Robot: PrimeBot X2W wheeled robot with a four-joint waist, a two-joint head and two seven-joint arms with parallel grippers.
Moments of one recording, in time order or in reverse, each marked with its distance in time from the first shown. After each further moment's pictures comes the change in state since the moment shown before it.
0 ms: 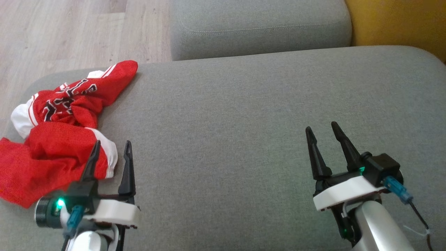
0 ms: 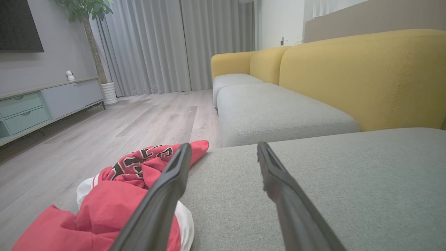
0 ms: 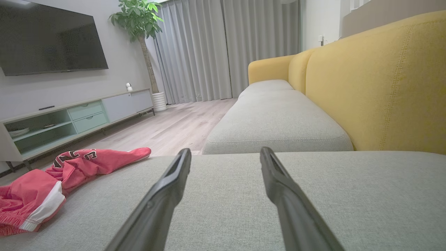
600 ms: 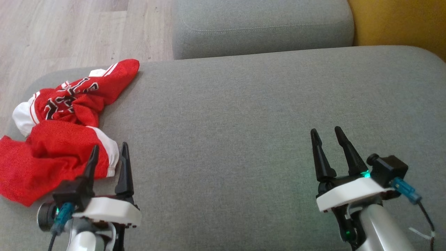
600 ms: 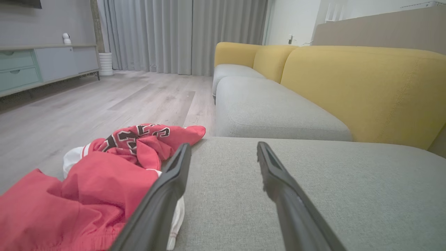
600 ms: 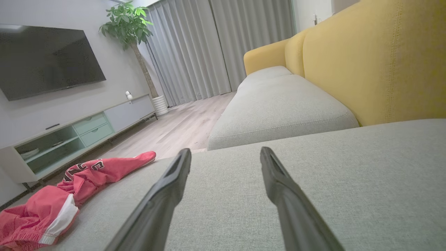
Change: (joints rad) left arm -0.001 0.001 -0.001 0.015 -0.170 -0.007 0.039; right arm 0.022 -0.007 0.002 -0.016 0.153 0.000 0.039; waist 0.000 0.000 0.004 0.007
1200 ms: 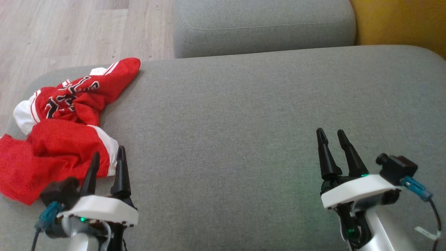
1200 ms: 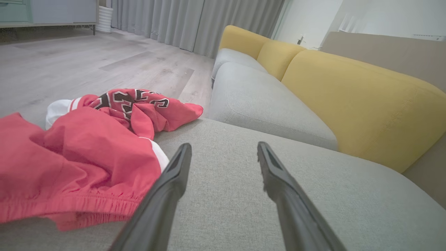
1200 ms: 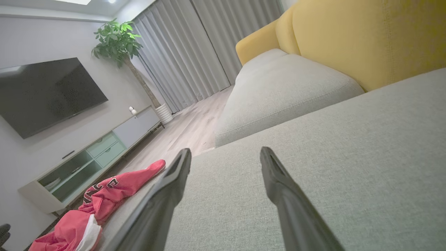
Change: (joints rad) left arm 0.000 -0.005 0.010 0.020 -0.215 -0.009 0.049; right arm 0.012 -0.002 -0.003 -0.010 0.208 0.000 0.053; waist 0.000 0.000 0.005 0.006
